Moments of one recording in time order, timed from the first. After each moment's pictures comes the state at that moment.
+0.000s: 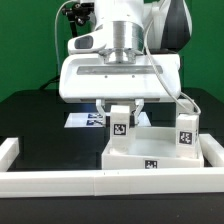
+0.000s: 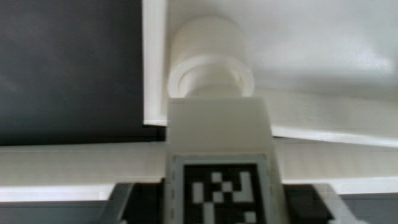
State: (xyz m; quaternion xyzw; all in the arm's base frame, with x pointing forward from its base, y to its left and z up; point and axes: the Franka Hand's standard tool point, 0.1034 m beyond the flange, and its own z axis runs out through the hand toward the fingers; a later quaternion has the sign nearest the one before) arm 0.569 -0.010 0.066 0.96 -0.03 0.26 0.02
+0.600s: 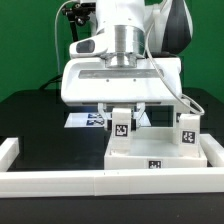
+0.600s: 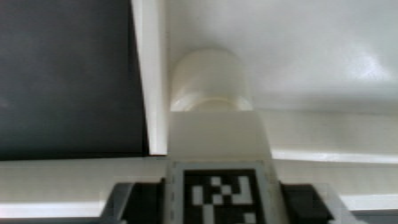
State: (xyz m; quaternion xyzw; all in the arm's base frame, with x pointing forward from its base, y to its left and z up) arm 0.567 -0.008 0.063 0.97 -0.03 0.26 0.01
